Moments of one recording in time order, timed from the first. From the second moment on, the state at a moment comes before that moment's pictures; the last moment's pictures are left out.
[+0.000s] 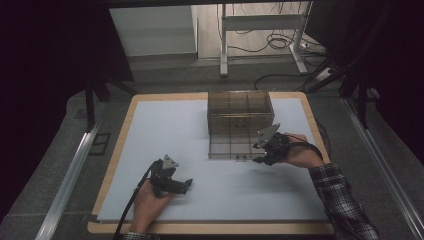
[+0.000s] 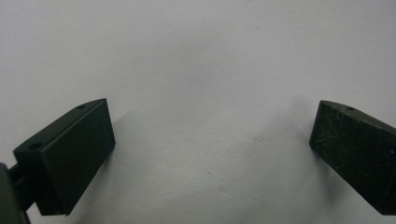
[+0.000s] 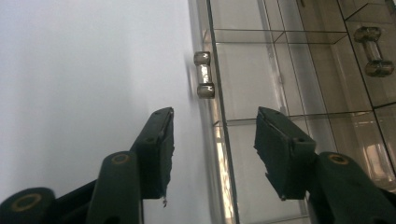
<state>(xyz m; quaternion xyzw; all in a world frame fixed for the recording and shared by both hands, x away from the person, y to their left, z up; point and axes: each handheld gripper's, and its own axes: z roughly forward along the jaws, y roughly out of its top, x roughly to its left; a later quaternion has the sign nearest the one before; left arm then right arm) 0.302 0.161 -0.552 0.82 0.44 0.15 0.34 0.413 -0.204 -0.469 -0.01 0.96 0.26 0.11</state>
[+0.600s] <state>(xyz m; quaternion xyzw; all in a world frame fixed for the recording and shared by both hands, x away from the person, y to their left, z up) 0.302 0.161 -0.552 0.82 0.44 0.15 0.34 0.397 -0.212 -0.470 0.04 0.95 0.28 0.12</state>
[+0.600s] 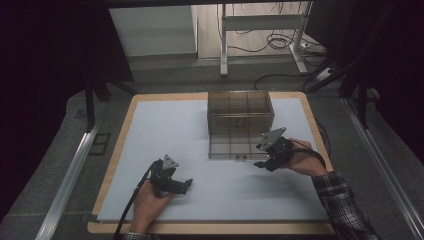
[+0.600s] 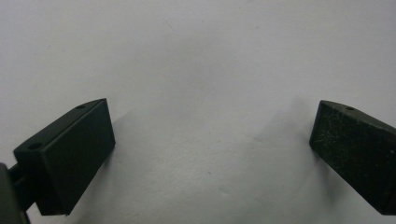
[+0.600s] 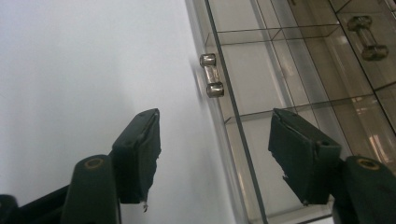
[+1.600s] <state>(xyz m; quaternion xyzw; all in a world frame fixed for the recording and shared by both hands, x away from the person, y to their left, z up) 0.302 0.161 -0.552 0.82 0.44 0.15 0.33 0.359 -0.221 -0.490 0.13 0.92 0.34 0.13</state>
